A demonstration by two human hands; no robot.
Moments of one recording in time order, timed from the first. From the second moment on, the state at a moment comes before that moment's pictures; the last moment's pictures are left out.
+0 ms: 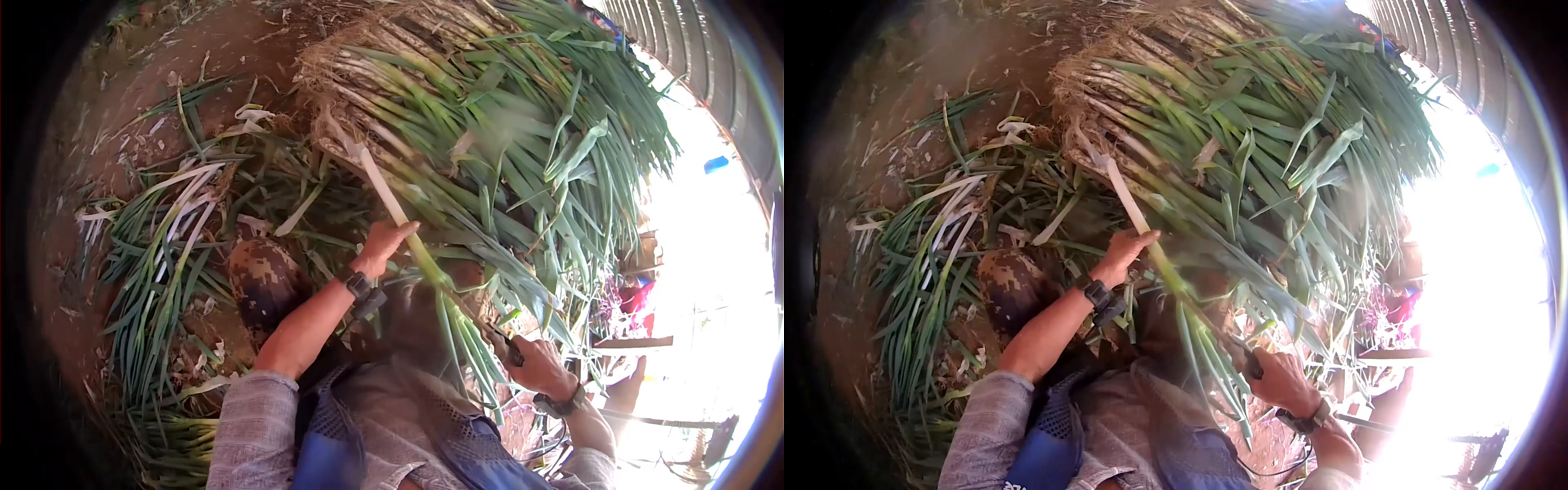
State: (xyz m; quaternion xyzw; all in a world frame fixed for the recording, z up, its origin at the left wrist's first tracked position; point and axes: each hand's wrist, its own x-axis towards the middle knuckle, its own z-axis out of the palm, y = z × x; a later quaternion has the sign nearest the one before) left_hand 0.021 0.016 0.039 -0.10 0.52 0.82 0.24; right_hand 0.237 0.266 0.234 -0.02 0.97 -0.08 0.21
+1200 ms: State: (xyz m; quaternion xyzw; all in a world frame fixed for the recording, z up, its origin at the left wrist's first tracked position) left_hand 0.016 0.033 -0.027 -0.17 0.44 0.87 0.17; right_hand 0.013 0.182 0.181 -0.07 0.98 -0.06 0.17
